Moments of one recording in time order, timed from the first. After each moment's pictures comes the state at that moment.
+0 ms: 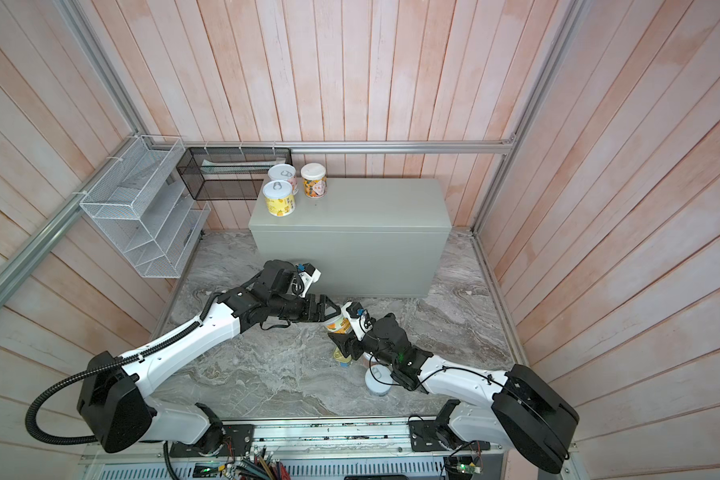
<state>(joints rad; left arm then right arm) -0.64 1.42 1.12 -0.49 0.48 -0.57 0.86 1.21 0.41 0.51 -0.10 0.11</state>
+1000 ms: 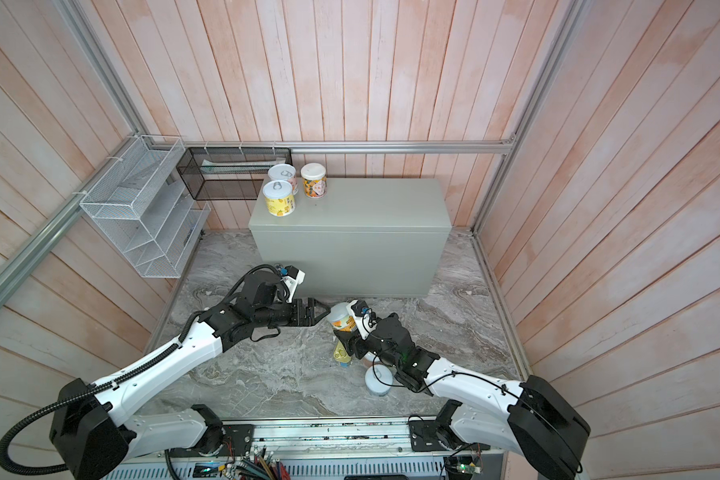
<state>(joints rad) -0.63 1.22 0.93 -0.37 0.34 -0.59 0.86 1.11 0.42 0.37 -0.02 0.12</state>
